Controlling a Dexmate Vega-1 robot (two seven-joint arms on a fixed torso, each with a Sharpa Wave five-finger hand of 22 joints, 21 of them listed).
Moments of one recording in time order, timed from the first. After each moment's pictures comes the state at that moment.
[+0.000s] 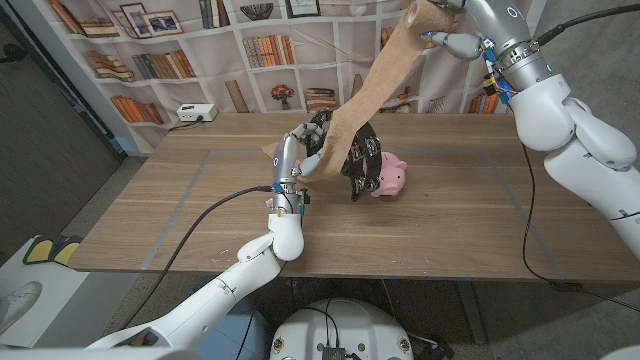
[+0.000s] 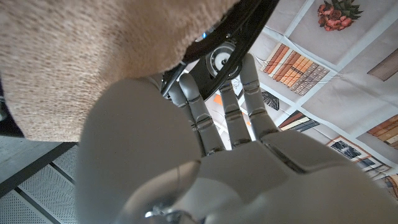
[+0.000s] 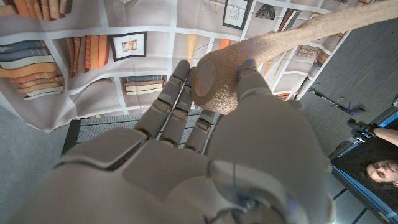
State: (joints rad) left arm 0.93 0.40 0.63 -1.52 0.50 -0.32 1.02; left_hand 1.29 -0.02 0.31 -0.16 0.60 0.70 -0.03 0.74 0.88 0.74 -0.10 0.84 1.06 0.68 0.09 0.66 0.56 0.42 0.06 1.39 0.23; right arm -0.93 -0.86 -0.04 -2.09 -0.51 0.08 -0.23; right_hand 1.17 0.14 0.19 -0.16 0.17 0.53 -0.18 0.30 0.24 0.64 -0.18 0.31 0.39 0.63 -0.06 0.43 0.48 0.59 -0.05 0.47 0.24
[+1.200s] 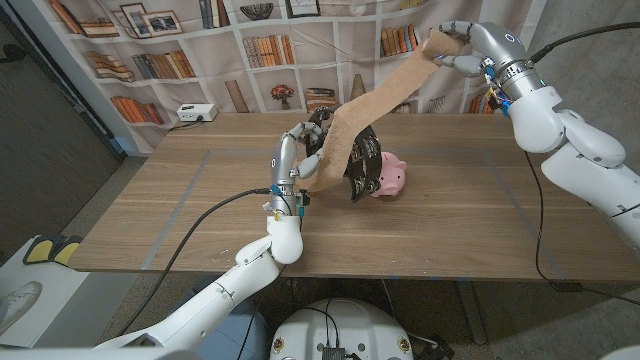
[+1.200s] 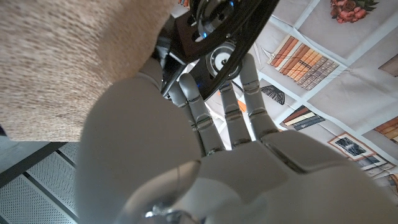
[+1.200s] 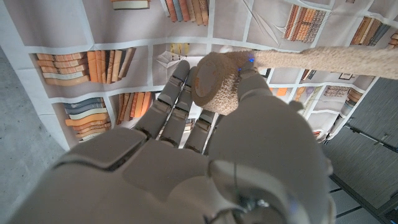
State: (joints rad) left arm 0.95 0.40 0.61 -1.54 0.51 -0.35 1.03; left_hand 1.29 -0.02 0.31 -0.16 0.60 0.70 -0.03 0.75 0.87 0.74 -0.10 0.84 1.06 0.68 0.09 0.66 0.56 0.42 0.06 1.39 0.23; right arm -0.90 -0.92 -0.12 -2.01 -0.43 -0.06 -0.24; right_hand 1.15 0.14 0.19 -0.16 0.17 0.53 -0.18 0.29 0.23 0.64 -0.18 0.32 0.39 0.62 -0.06 0.41 0.49 0.57 -0.05 0.48 0.24
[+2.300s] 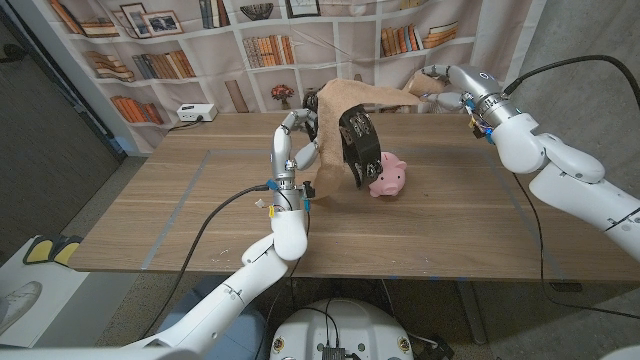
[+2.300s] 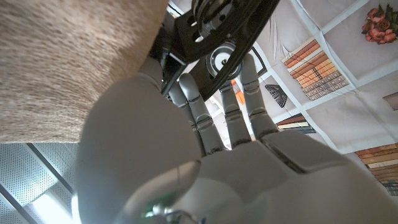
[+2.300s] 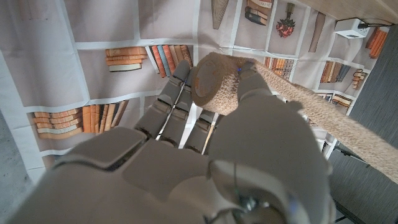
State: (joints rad) left arm 0.99 0.30 0.54 -1.56 0.38 -0.57 0.98; left_hand 1.29 -0.02 0.31 -0.16 0.60 0.69 -0.04 0.76 0.87 0.74 -0.10 0.85 1.06 0.68 0.09 0.66 0.56 0.42 0.06 1.38 0.23; right arm -0.91 -0.99 -0.27 -1.97 -0.39 -0.10 -0.21; right_hand 1.15 0.14 0.19 -0.16 0.17 0.53 -0.18 0.29 0.23 0.64 -0.18 0.30 0.40 0.62 -0.06 0.41 0.49 0.57 -0.06 0.49 0.24
